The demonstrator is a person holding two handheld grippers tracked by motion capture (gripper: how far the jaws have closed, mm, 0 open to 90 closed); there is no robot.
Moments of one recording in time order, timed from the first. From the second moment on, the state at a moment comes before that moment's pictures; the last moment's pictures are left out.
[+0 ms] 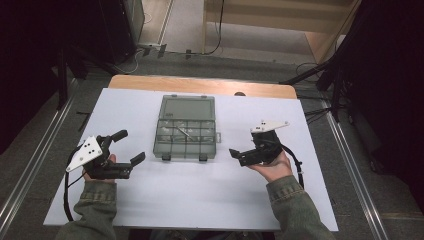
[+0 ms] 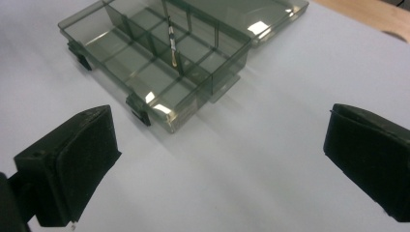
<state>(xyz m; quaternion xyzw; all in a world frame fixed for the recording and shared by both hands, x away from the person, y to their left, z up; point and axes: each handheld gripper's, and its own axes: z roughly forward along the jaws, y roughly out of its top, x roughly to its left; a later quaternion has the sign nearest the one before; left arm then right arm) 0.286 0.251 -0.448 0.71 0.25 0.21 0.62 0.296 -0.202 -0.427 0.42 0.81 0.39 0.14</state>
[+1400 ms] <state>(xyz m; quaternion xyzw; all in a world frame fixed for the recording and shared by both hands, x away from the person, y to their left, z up) 0.284 0.252 -0.448 0.72 0.25 0.21 0.61 0.213 -0.273 -0.490 0.46 0.72 0.47 0.22</state>
